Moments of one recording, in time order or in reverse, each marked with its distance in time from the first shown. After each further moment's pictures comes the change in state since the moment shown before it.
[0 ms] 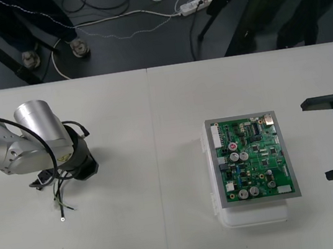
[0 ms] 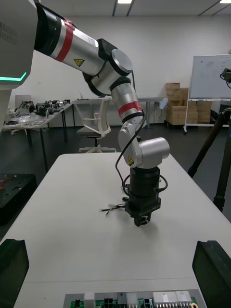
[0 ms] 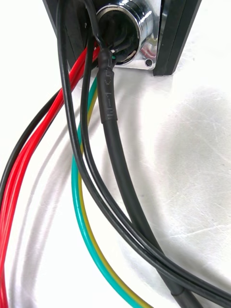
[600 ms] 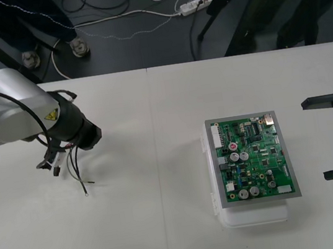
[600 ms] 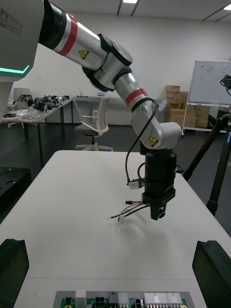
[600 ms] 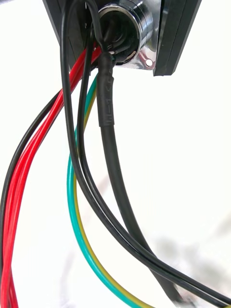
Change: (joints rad) right arm -0.002 0.000 0.000 0.000 0.005 0.000 0.043; left arm 0.023 0.095 0.280 -0.009 0.188 -0.051 0.000
